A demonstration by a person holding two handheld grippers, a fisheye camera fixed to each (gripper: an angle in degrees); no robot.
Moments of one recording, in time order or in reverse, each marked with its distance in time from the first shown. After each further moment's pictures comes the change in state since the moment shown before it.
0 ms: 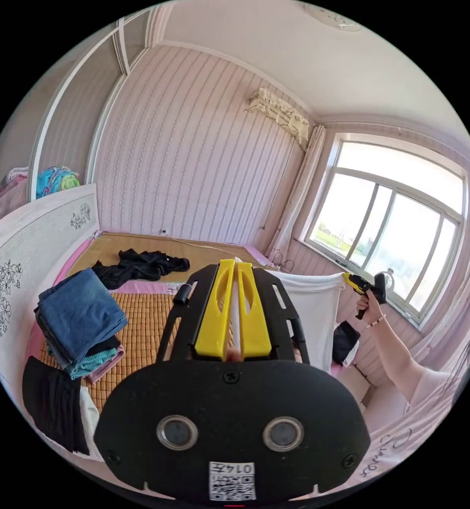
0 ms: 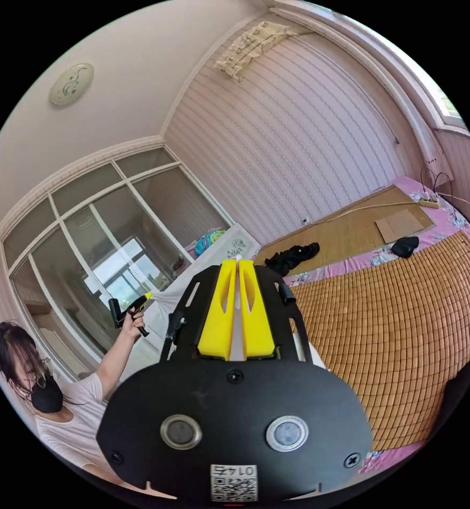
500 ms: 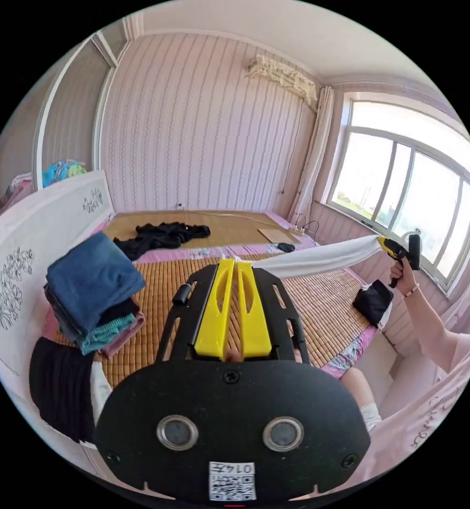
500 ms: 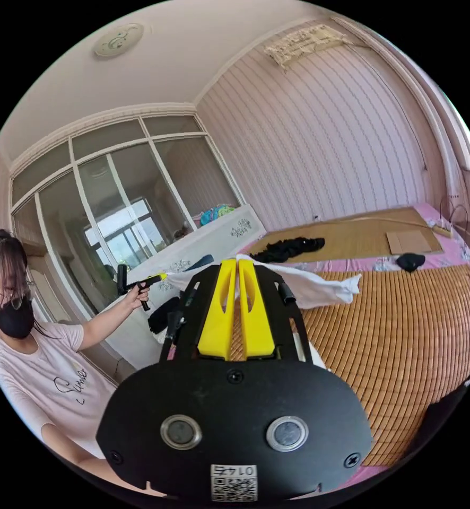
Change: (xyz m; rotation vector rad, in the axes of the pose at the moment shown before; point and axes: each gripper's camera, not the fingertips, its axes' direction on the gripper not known) left arm -0.062 0.079 0.118 -0.241 -0.124 0.063; right arm 0.090 0.054 0.073 -0.221 0.023 -0.113
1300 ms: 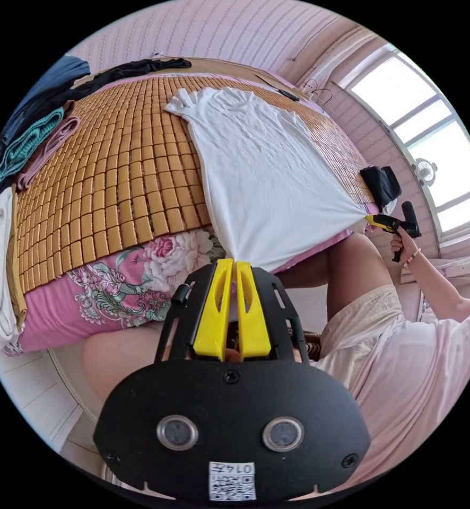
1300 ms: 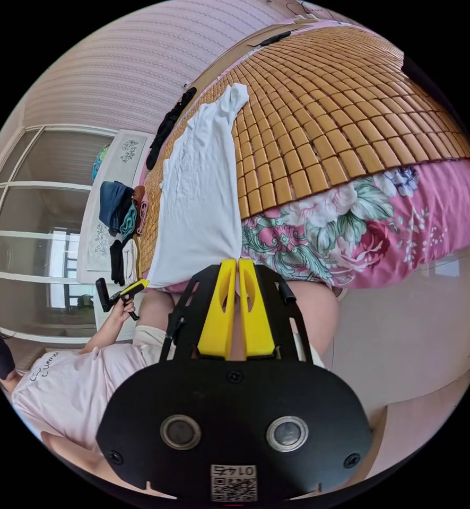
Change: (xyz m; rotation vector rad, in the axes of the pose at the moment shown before) left arm 0.006 0.210 0.165 -0.695 0.119 -0.063; right arm 0.161 0.183 0.089 -0.493 0.210 0.688
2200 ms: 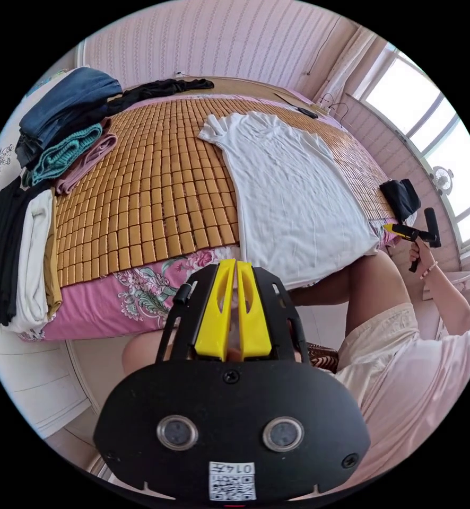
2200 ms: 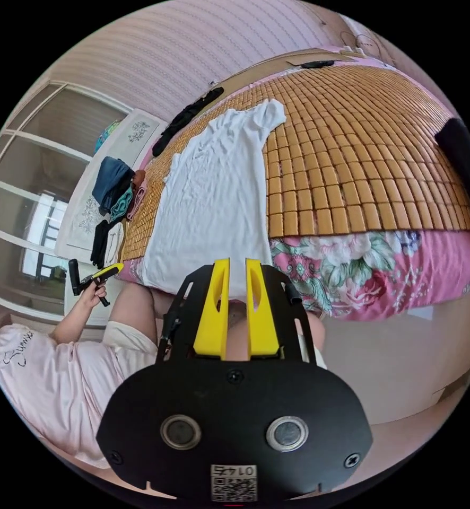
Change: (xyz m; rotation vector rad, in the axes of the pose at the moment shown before) left arm -0.023 -0.015 -0.056 0.112 -0.146 -0.057; right arm -0.125 -0.108 0.056 0.024 0.166 -0.270
